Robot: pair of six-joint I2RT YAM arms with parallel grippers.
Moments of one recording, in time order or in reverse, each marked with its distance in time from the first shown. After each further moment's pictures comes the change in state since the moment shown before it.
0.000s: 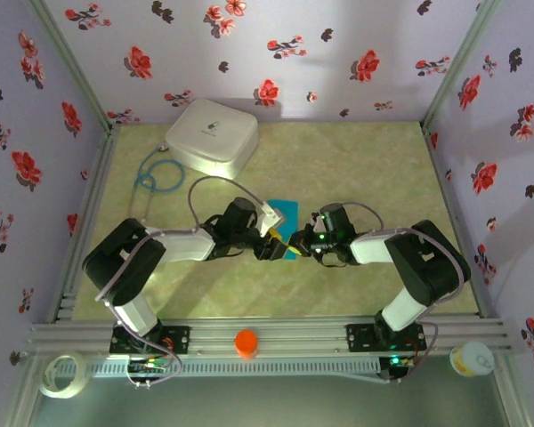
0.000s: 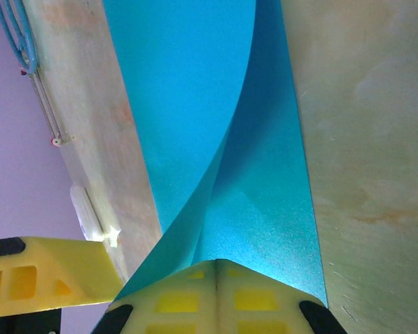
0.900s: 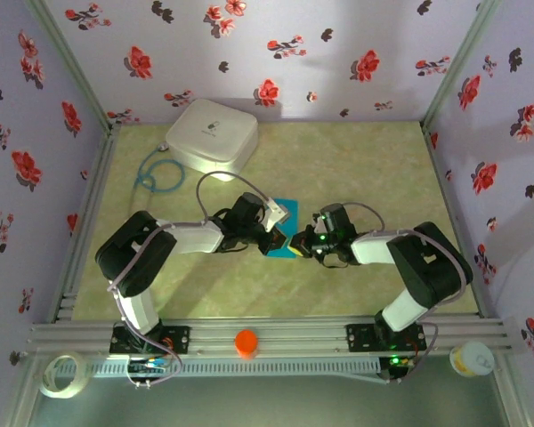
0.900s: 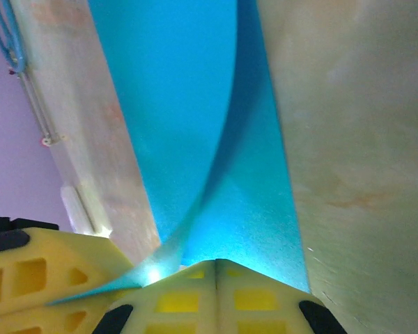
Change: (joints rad) left arm 0.000 0.083 0.100 -0.085 -0.052 -0.010; right arm -0.002 -0.026 0.000 -0.065 0.016 -0.026
